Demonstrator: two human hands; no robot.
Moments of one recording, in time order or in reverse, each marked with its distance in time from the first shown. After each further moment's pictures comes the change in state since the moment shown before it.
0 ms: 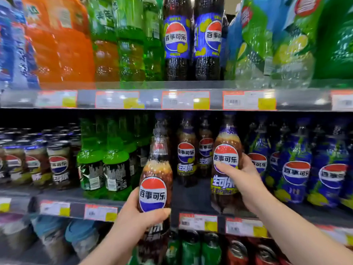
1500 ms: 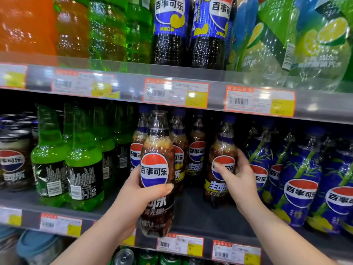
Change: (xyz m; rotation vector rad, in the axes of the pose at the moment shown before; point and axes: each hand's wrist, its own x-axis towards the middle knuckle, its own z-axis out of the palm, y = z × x) left_hand 0.070 0.018 0.049 -0.119 -0.091 0.077; right_hand 0.075 0.037 -0.020 -0.293 0.088 -0.247
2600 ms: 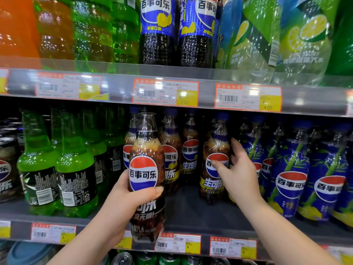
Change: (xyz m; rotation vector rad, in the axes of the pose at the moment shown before) left_hand -0.003 0.002 -0.009 0.020 0.013 -0.040; right_hand -0.013 -0.027 -0.009 -0.329 0.101 -0.131
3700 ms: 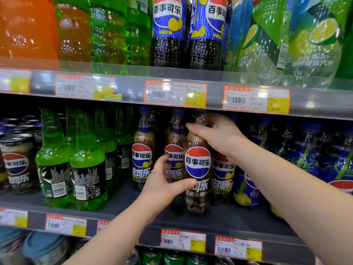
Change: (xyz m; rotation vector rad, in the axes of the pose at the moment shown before) left_hand 0.034 -0.014 0.038 0.294 -0.038 0.090; right_hand 0.036 -0.107 0.004 0.062 -0.355 0.076
